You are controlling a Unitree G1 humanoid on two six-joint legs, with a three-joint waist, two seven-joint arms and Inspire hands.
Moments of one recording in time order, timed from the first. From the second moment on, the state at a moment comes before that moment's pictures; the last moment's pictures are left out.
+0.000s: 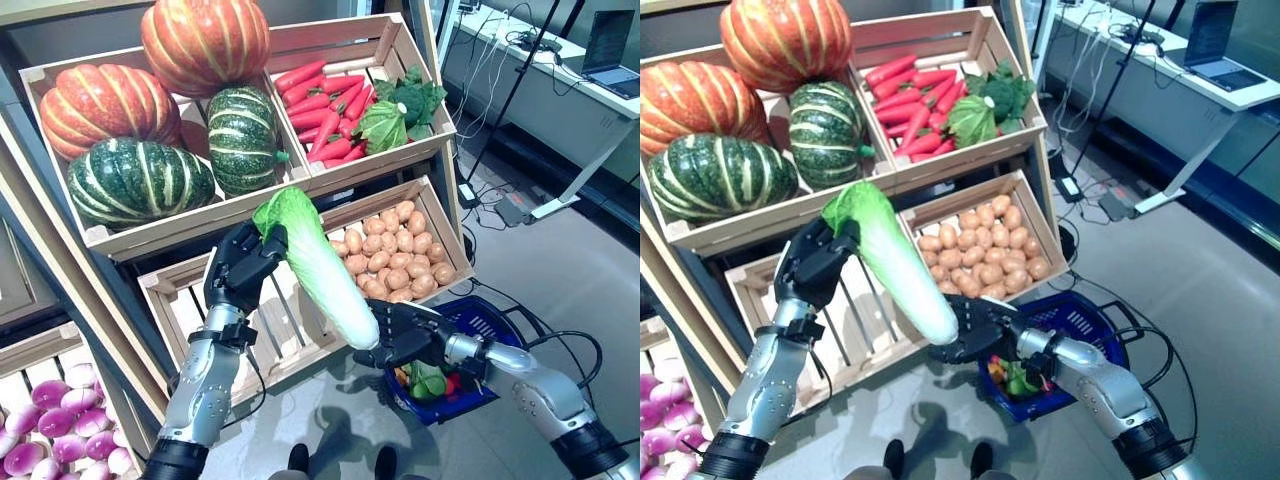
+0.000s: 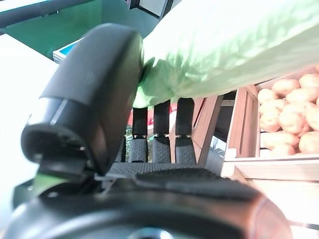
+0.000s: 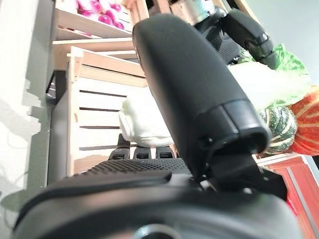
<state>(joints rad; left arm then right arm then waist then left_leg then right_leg) -0.07 0.37 -0.08 0.00 -0.83 -0.18 0.01 -0.16 -0.61 0.32 -0.08 0.76 0.43 0.39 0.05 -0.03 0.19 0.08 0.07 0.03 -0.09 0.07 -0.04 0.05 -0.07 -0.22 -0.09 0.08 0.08</state>
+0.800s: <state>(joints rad) -0.07 0.41 -0.15 0.01 -0.68 -0.13 -0.06 -0.18 -0.53 0.33 -0.07 0.91 0.44 0.28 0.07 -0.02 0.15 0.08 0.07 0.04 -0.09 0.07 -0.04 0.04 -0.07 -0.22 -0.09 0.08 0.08</state>
